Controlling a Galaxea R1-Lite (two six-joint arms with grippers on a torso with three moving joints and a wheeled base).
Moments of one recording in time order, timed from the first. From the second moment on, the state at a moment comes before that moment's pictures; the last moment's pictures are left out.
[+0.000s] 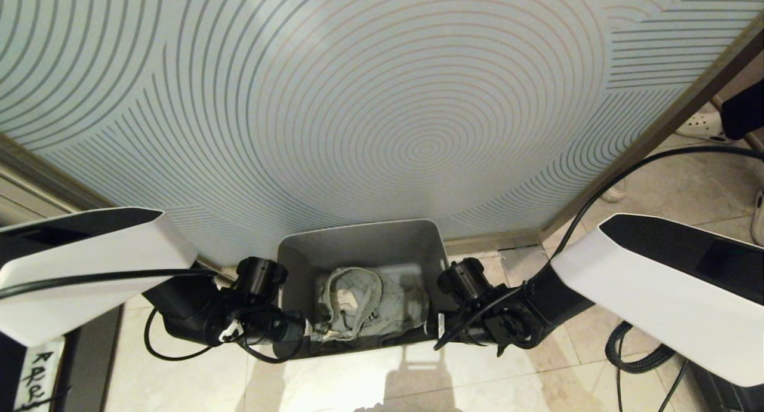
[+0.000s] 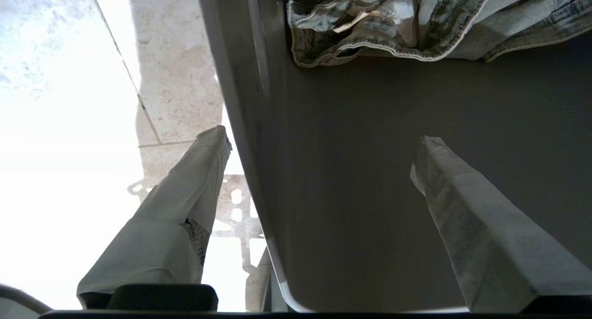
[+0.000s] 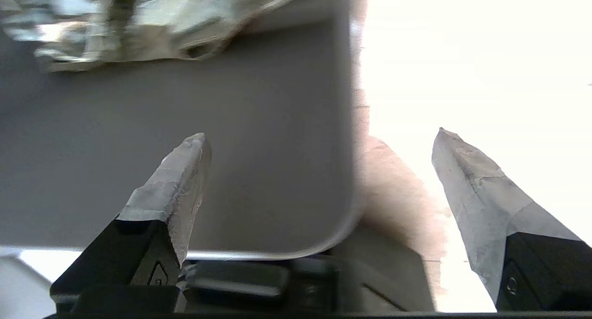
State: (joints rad) left arm -0.27 2.25 -0.89 -0.39 0.02 -0.25; right arm 0.58 2.34 -1.17 -0.23 -0.19 0.56
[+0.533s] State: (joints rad) left arm -0.27 2.25 -0.89 -0.39 0.02 -0.24; right arm 0.58 2.37 -1.17 -0.24 -0.24 0.56
